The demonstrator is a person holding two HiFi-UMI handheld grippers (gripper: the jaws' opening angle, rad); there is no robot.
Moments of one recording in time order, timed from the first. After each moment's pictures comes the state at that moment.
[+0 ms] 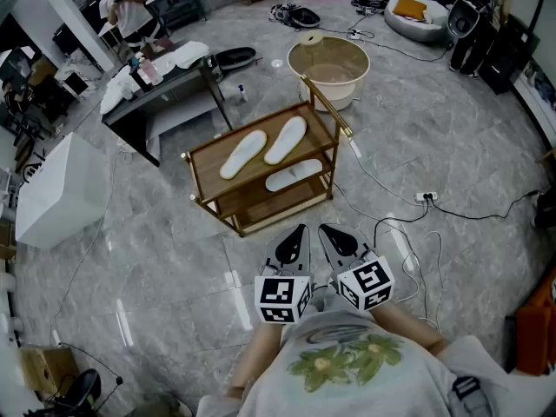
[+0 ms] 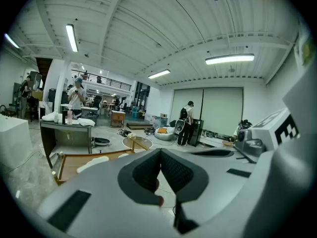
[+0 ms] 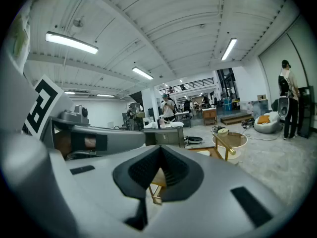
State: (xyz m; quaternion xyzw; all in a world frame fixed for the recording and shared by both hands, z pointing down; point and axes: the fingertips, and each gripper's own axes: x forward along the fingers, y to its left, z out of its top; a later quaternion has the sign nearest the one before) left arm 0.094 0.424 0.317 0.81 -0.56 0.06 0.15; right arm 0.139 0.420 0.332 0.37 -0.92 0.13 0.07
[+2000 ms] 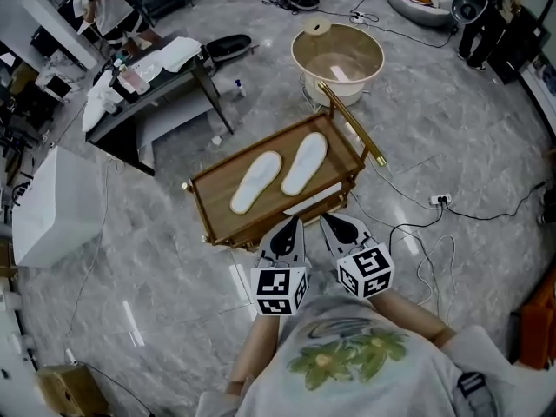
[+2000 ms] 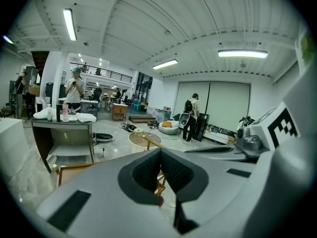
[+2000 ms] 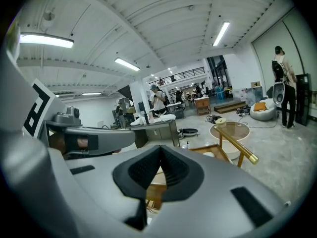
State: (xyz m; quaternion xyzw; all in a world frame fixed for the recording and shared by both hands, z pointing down) left arm -0.018 0.222 0.366 0.81 -0.55 0.10 0.18; right arm 0.045 0.212 0.386 0.41 -0.89 0.19 0.10
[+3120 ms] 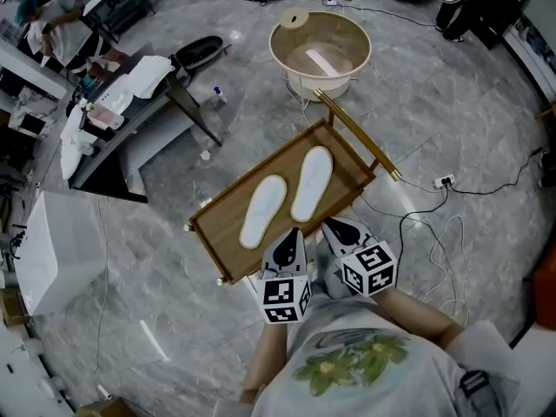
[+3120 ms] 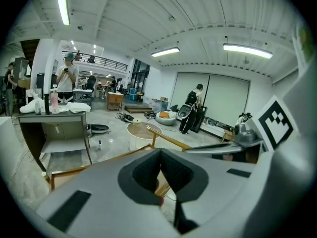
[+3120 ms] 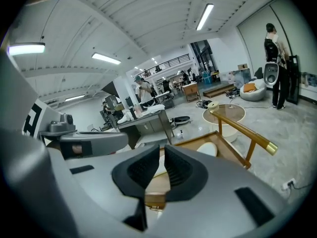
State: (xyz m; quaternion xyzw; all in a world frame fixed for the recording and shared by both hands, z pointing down) left arm -0.062 0.128 0.423 0.81 -0.51 0.14 0.23; right arm 0.011 0.120 0.449 0.44 -0.84 0.29 0.13
